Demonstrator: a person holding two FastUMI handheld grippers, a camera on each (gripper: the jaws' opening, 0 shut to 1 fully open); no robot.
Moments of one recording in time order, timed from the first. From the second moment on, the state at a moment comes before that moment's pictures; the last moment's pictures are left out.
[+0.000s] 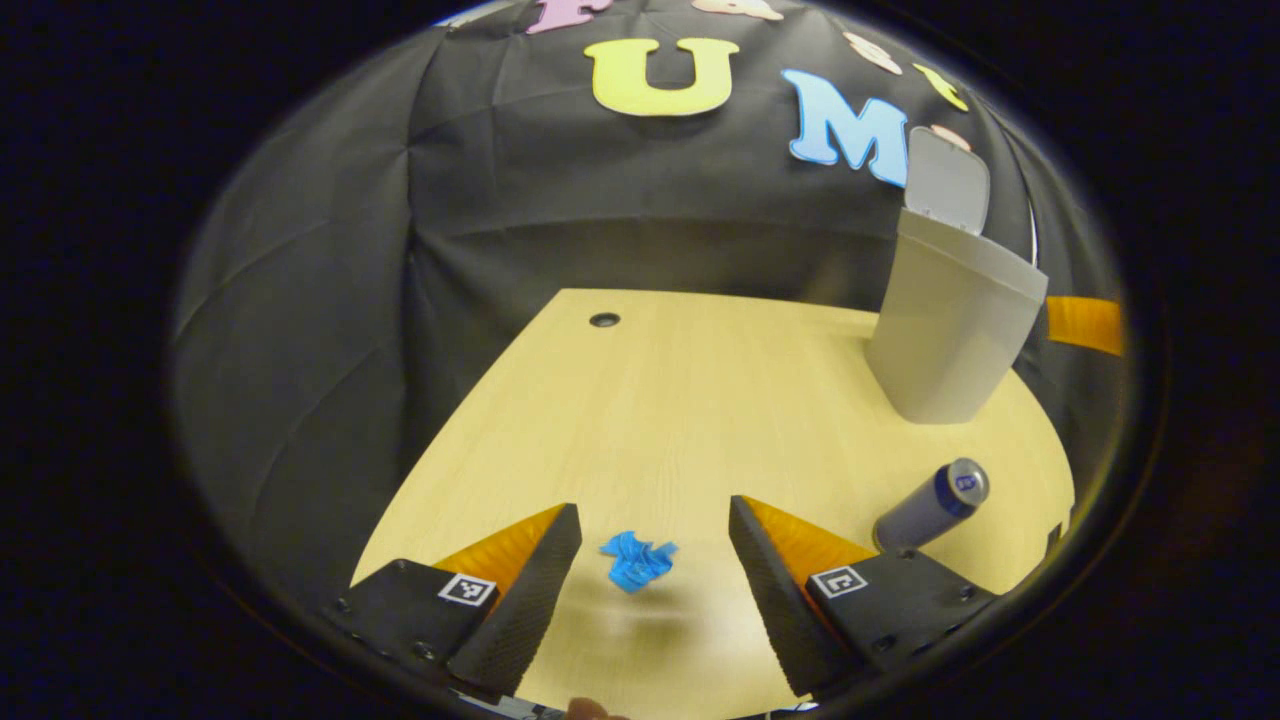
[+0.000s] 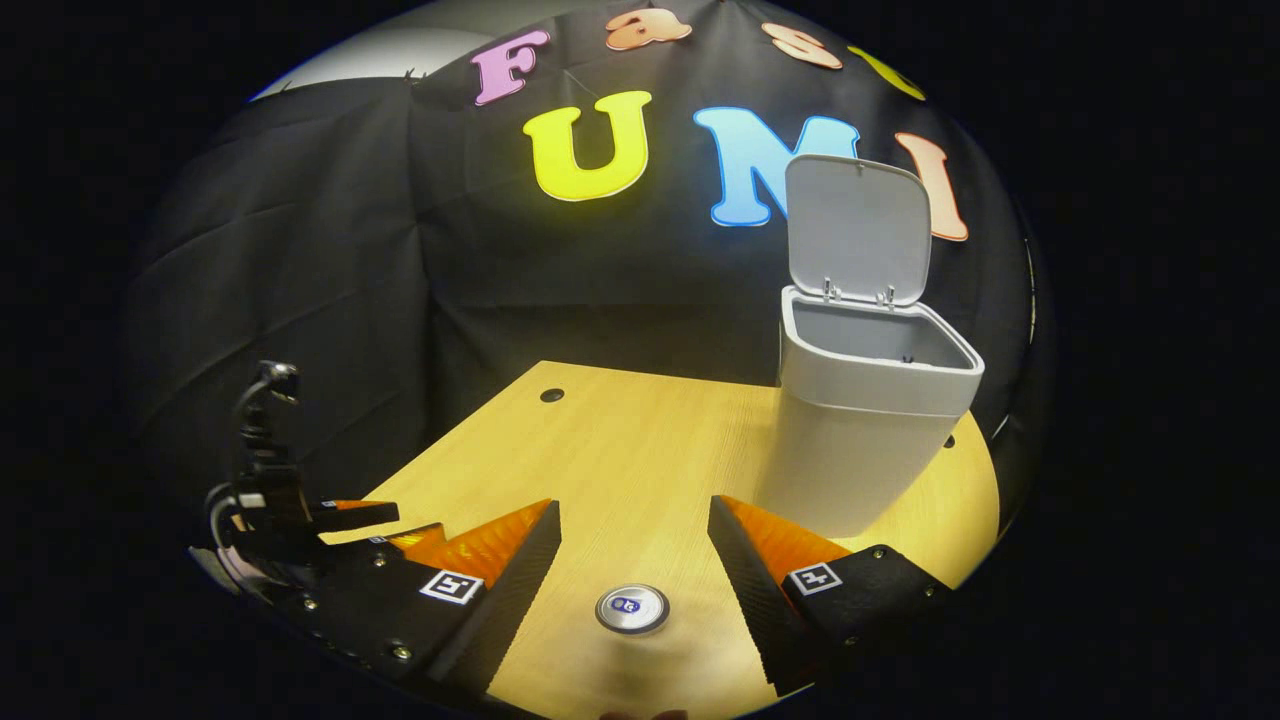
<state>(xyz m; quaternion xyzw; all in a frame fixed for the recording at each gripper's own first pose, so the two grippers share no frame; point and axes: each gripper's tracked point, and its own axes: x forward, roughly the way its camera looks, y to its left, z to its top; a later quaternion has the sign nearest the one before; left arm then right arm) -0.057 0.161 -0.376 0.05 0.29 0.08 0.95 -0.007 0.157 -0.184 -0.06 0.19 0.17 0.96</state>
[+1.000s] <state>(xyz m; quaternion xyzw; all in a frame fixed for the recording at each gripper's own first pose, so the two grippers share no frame) -0.035 0.186 -0.476 0.05 0.38 0.09 0.92 -0.042 0.086 -0.209 -0.06 0.23 0.09 0.97</state>
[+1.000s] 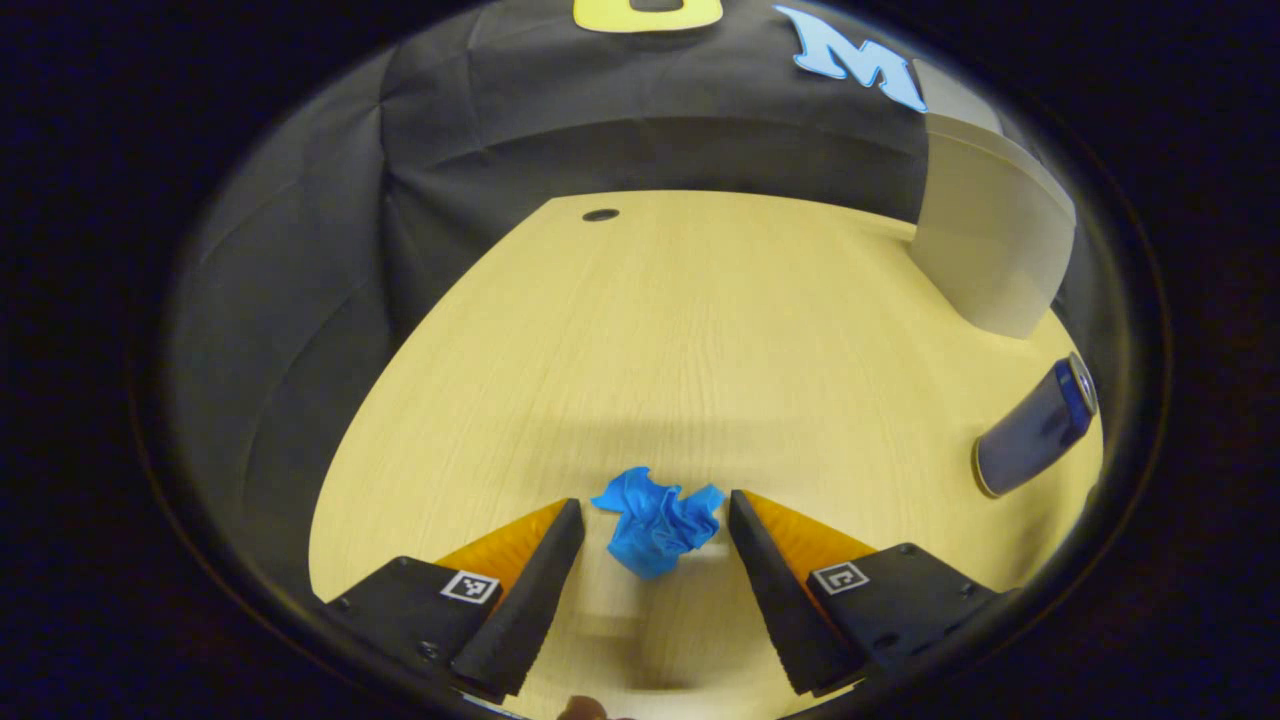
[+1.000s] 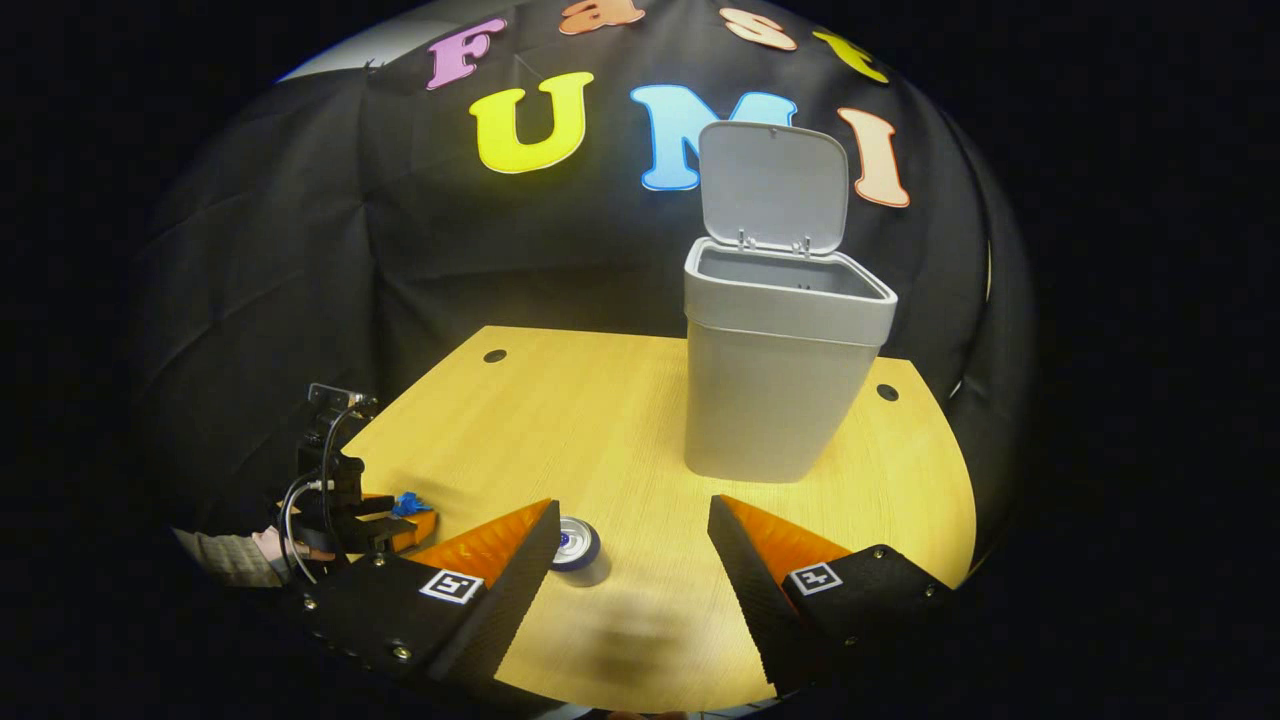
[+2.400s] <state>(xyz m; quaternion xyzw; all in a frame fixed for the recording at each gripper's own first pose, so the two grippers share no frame) 0.101 0.068 -0.231 0.05 0.28 0.14 0.95 -0.041 0.071 -0.214 0.00 0.25 0.09 0.97</state>
